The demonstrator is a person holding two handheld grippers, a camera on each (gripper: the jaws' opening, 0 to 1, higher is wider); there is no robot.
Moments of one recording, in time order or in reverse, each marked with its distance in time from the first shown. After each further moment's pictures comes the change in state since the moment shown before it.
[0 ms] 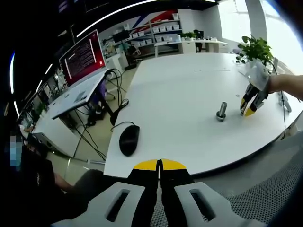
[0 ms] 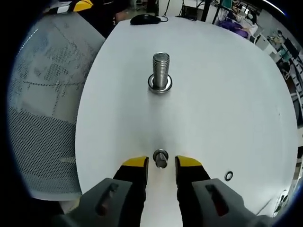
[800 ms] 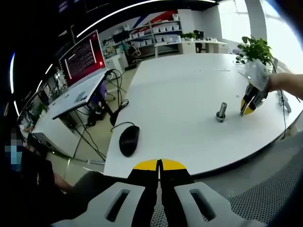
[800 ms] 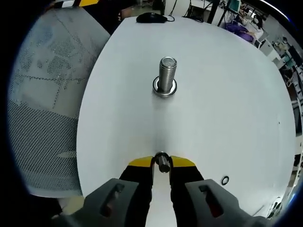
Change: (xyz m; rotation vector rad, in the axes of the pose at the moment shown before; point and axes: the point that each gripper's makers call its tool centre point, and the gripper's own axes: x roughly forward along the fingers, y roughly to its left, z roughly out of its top) left arm -0.001 -0.002 0.001 -0.002 -0.006 -0.001; right arm 0.004 0.001 0.008 -0.066 0.025 0.000
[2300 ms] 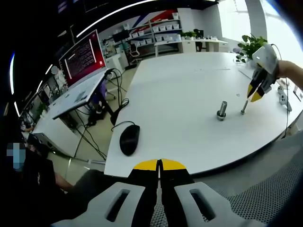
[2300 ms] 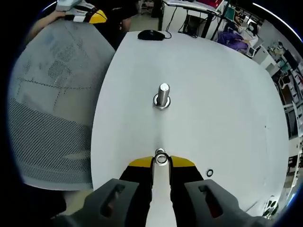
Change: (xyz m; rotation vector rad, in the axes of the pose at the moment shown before) left arm 0.001 0.002 -0.001 0.007 0.012 0.006; right arm -0.055 -0.005 0.015 -0.017 -0.062 -0.025
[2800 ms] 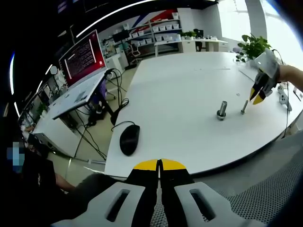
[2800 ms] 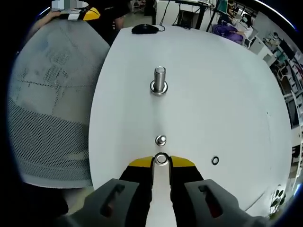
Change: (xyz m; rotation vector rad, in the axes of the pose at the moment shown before) left arm 0.001 0.001 0.000 0.002 0.000 0.001; right arm 0.000 0.000 -0.023 0.060 0.014 0.002
